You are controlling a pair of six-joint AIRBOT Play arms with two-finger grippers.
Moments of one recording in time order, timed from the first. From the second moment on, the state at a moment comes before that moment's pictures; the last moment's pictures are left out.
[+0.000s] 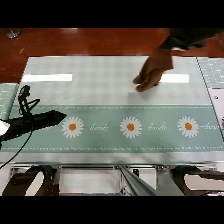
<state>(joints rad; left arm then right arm) 0.10 -0.65 0.44 0.83 -0.94 -1.29 0.04 -1.48 2.02 -1.14 1.58 1.68</state>
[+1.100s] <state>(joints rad) 0.10 -0.65 0.44 0.83 -0.89 -1.29 -1.01 -0.68 1.00 -1.72 1.74 1.72</state>
